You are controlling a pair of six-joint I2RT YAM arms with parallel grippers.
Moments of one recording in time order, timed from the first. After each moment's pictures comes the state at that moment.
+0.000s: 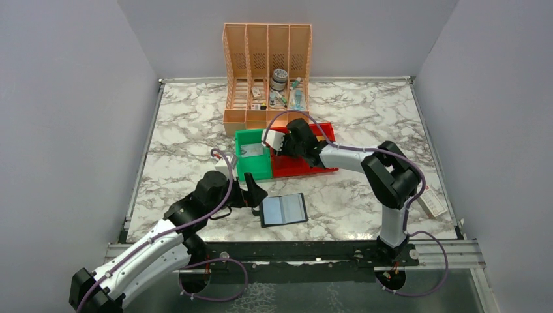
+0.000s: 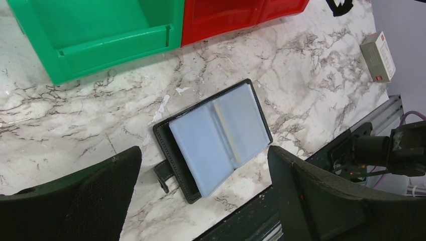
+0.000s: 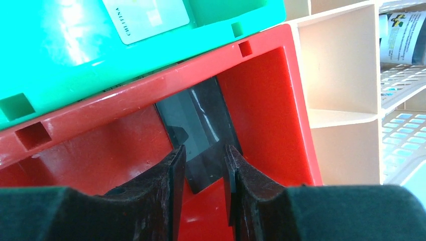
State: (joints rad) left arm -0.71 0.61 0.40 -0.31 0.04 -0.68; right arm 0.72 1.93 1.15 0.12 -0.05 -0.79
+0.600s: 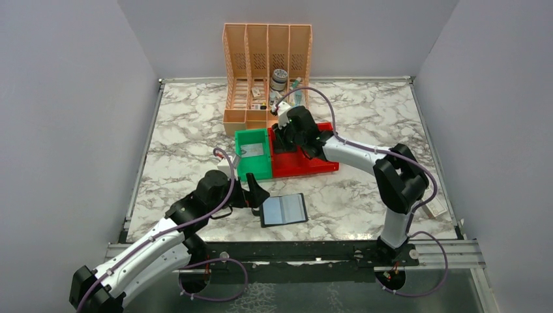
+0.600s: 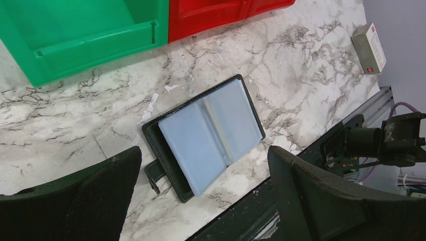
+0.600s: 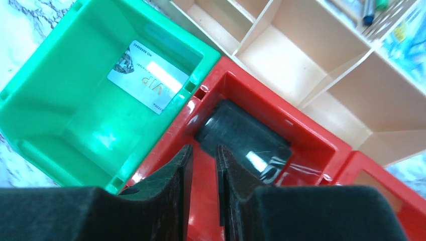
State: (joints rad) left arm -0.71 0.64 0.40 -0.27 0.09 -0.68; right arm 0.72 1.83 1.22 0.06 -0.04 -0.08
